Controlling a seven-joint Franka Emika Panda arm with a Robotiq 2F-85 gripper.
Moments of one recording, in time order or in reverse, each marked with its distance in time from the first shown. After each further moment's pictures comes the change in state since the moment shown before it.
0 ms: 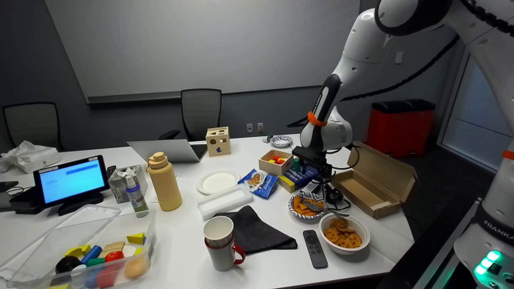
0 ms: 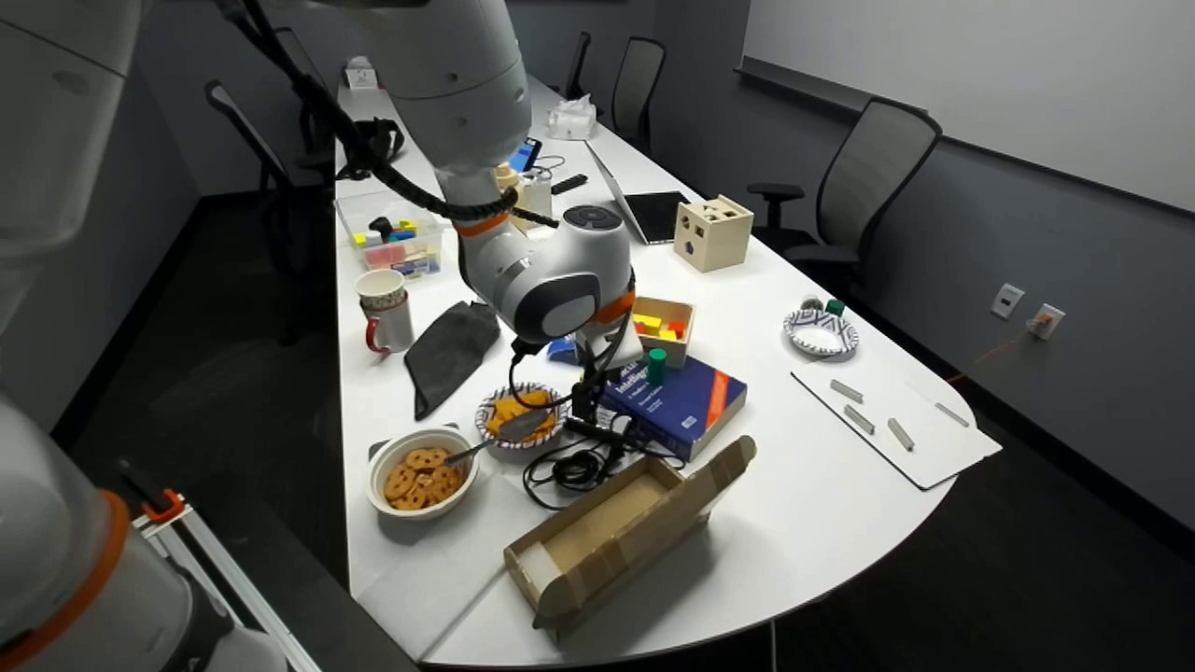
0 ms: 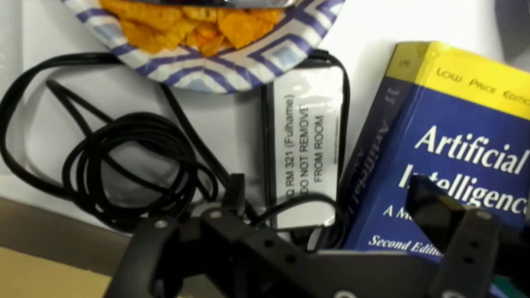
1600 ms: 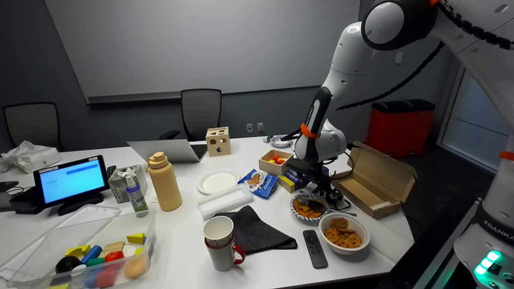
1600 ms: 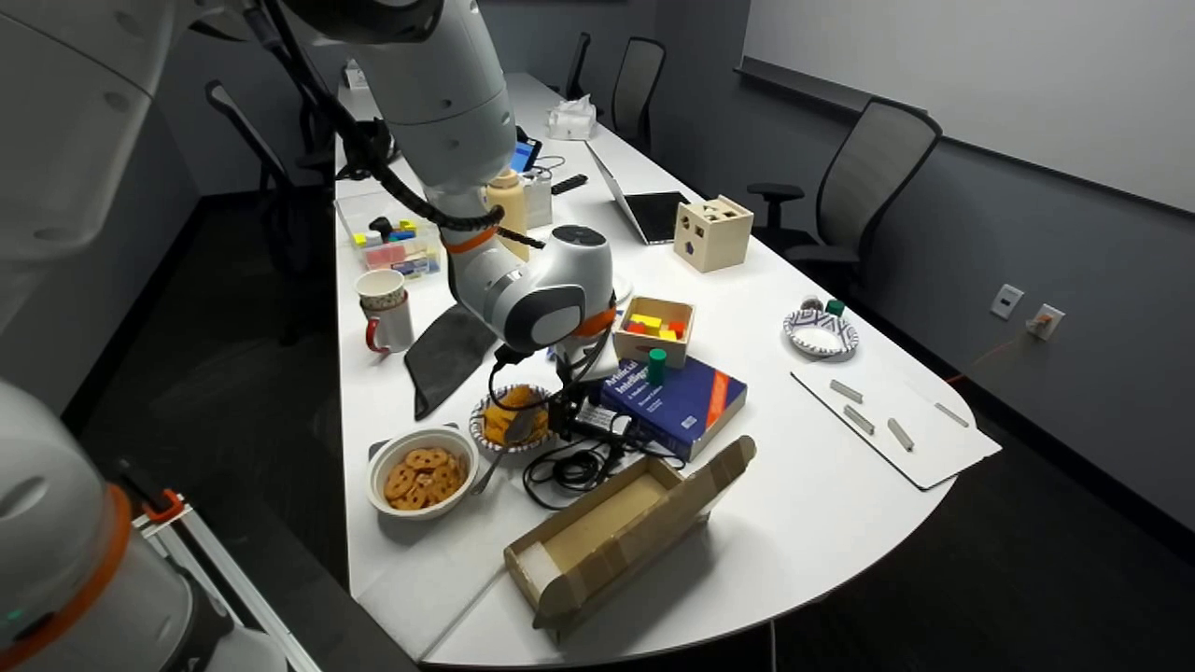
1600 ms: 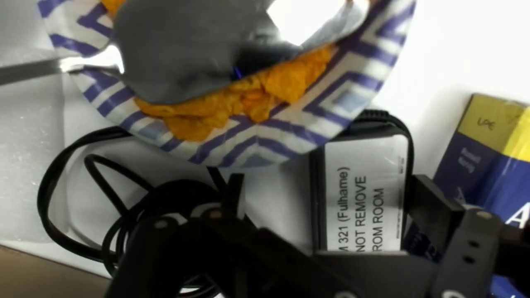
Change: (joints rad) arm 0.115 0.081 -0.062 0.041 0.017 -0.081 0.106
